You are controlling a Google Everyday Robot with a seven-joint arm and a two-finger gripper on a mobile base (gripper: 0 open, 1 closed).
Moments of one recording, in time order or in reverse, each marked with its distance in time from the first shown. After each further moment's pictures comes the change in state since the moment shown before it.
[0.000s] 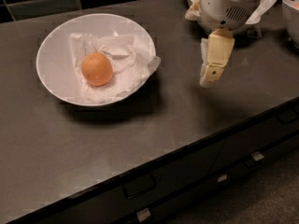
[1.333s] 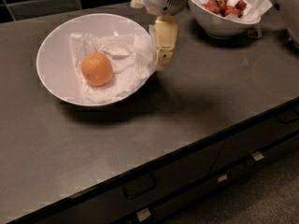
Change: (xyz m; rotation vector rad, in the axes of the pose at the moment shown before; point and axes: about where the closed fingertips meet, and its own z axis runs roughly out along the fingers) arm -0.104 -0.047 0.030 -0.009 -0.090 -0.245
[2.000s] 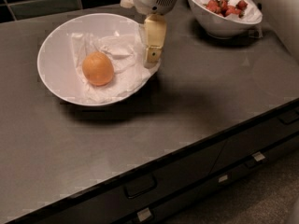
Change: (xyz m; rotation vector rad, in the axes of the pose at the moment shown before) arm -0.018 -0.016 0.015 -0.005 -0.061 -0.022
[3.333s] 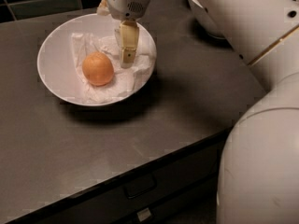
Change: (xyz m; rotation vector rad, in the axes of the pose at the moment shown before) arm -0.031 -0.037 0.055 -0.061 -0.073 -0.067
